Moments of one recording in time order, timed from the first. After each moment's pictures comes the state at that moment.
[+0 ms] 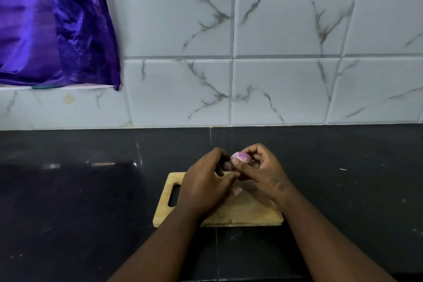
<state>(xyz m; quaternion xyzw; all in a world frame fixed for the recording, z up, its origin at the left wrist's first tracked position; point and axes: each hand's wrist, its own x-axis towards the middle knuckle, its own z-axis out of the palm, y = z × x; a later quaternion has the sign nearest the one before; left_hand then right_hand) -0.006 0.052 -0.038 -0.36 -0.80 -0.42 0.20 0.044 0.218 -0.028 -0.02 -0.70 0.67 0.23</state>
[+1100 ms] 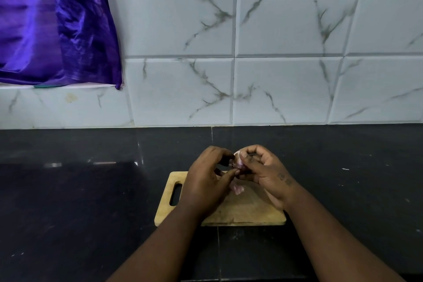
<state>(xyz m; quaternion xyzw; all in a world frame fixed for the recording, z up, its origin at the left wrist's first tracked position) -0.012 0.052 -0.041 -0.40 -0.75 -0.48 0.21 0.041 0.224 -0.027 -0.01 -0.66 0.74 0.16</state>
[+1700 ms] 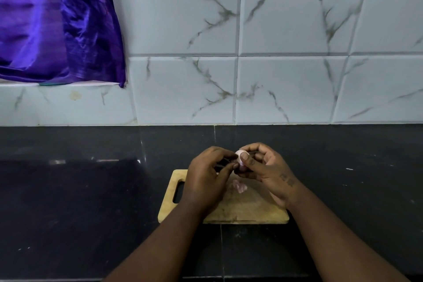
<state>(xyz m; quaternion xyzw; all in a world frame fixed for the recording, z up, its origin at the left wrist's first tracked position) -0.016 0.051 -0.041 -0.39 -0.74 -0.50 0.24 0.044 0.221 -0.025 0.01 -0.65 0.74 0.17</state>
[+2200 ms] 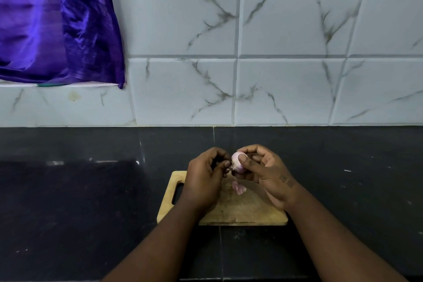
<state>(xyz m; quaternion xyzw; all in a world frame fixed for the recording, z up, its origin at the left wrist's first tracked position) -0.023 0.053 -0.044 -0.31 -0.72 -0.61 0.10 0.046 0.217 -0.022 0.02 -0.62 0.76 0.17</state>
